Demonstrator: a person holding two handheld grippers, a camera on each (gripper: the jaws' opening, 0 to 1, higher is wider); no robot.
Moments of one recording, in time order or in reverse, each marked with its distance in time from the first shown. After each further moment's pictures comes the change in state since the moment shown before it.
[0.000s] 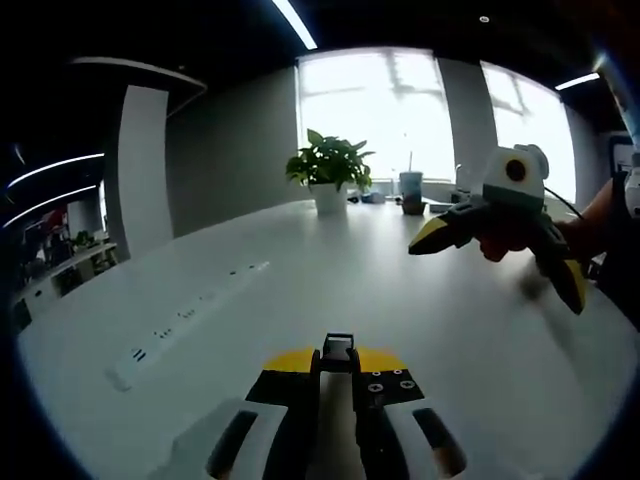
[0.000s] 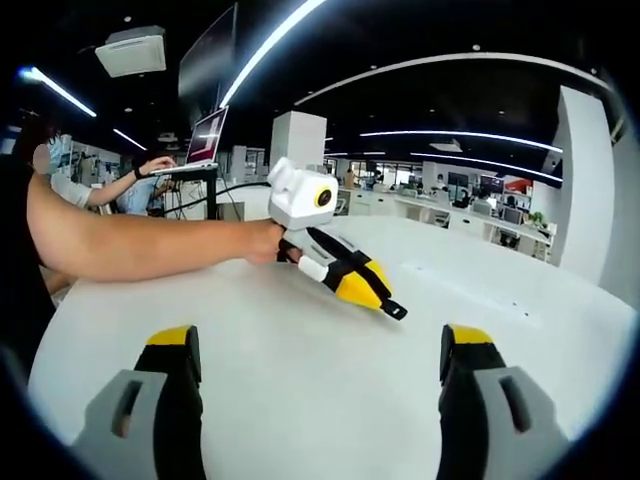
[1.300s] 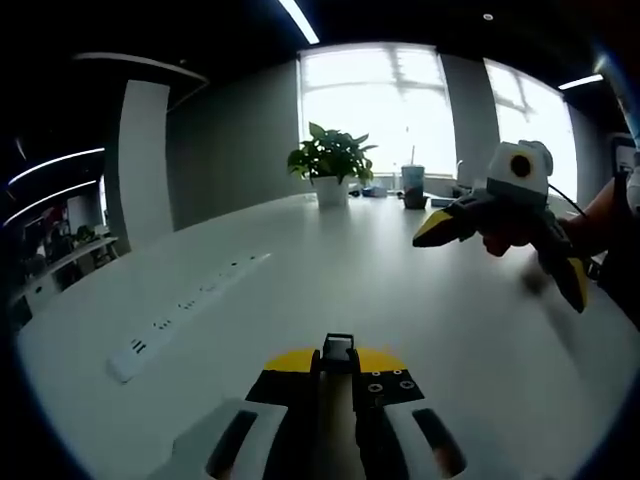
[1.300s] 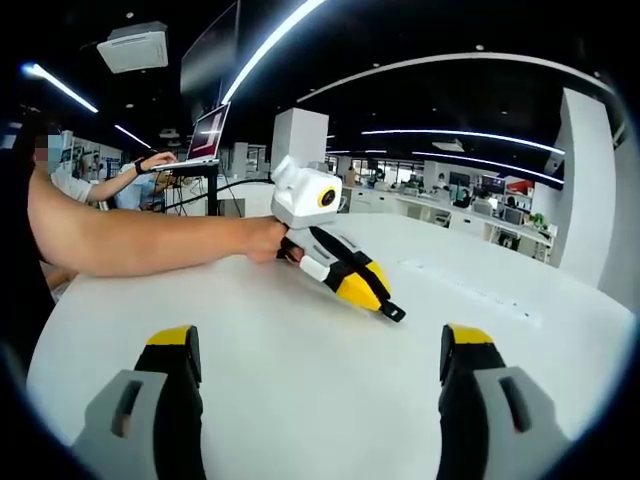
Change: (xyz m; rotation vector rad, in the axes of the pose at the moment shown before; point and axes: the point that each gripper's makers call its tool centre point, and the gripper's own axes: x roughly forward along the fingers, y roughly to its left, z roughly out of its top) left arm -0.003 -0.025 -0.005 -0.012 0.036 0.007; right arm 0.002 -0.001 -0.001 -0.015 0.009 0.001
